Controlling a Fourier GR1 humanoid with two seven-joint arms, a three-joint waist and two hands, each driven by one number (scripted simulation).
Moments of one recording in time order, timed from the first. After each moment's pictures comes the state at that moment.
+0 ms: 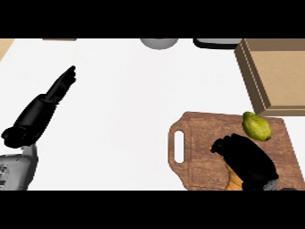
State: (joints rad) left arm -0.21 0.25 0.03 -1.56 -0.13 -0.23 -0.06; right arm -0.03 -0.42 0.44 -1.72 1.23 0.43 0.00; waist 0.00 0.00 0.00
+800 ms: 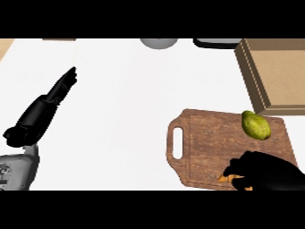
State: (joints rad) left arm -0.21 0.24 0.04 -1.54 -0.14 -0.24 -0.08; right arm 0.01 -0.67 0.42 -1.68 1.02 0.14 -0.74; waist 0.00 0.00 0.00
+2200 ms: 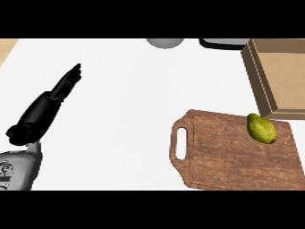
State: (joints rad) left arm -0.24 0.23 0.03 -1.56 -0.15 -0.26 -0.05; right arm -0.36 -0.97 -0.15 -1.32 0.07 0.35 -0.69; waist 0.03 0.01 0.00
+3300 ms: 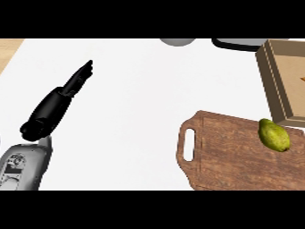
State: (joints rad) left arm -0.29 0.20 0.00 -1.53 -0.17 -0.27 -0.08; right arm -0.82 -1.00 0.24 -0.55 0.67 0.27 -0.88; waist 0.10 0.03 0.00
